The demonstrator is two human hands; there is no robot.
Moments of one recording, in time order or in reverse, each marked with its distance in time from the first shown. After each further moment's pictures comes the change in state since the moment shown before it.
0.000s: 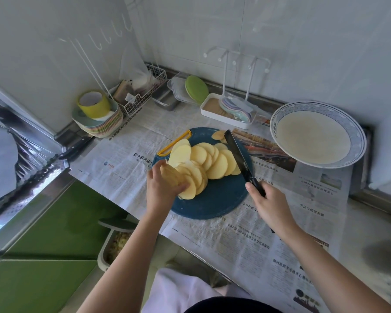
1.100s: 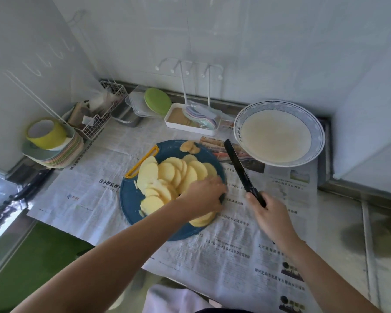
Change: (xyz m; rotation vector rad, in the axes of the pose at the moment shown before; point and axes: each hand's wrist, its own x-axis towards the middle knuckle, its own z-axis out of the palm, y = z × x) left_hand -0.004 0.114 0.097 0.882 -0.738 0.946; right_hand -0.005 0.044 -0.037 0.037 0.123 0.105
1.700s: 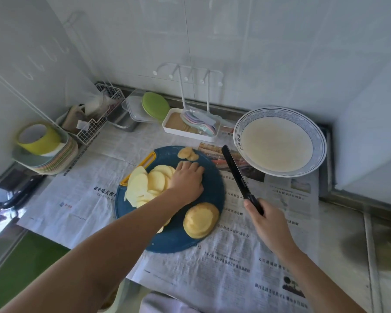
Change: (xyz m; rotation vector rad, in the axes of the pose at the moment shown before) left_hand 0.039 -0.062 0.013 0.160 0.111 -0.255; right_hand 0.011 -0.003 0.004 0.022 0.009 0.008
